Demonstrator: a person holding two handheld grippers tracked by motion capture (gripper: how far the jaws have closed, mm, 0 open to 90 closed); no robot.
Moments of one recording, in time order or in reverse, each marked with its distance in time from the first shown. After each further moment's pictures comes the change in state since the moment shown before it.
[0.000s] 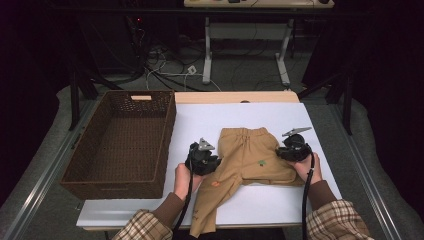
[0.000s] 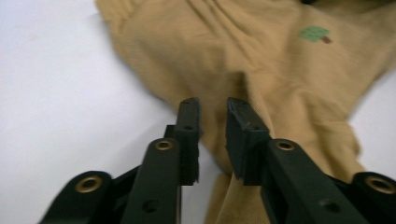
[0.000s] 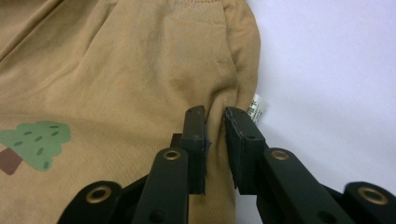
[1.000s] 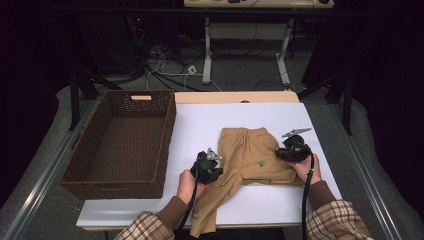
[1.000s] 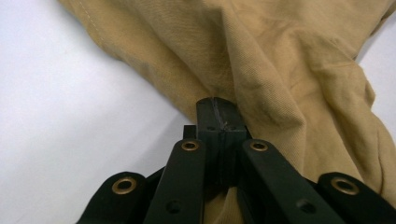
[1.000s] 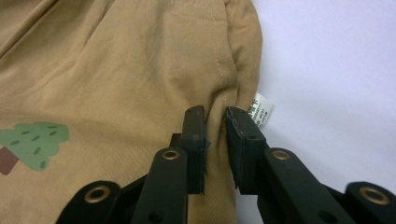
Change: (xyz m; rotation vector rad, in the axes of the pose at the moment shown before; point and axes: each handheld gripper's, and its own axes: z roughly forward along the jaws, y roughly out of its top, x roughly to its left) left arm -0.009 -0.017 0.019 0.104 -0.014 0.060; right arm -0.001 -0.003 0.004 -0.006 0.012 0.012
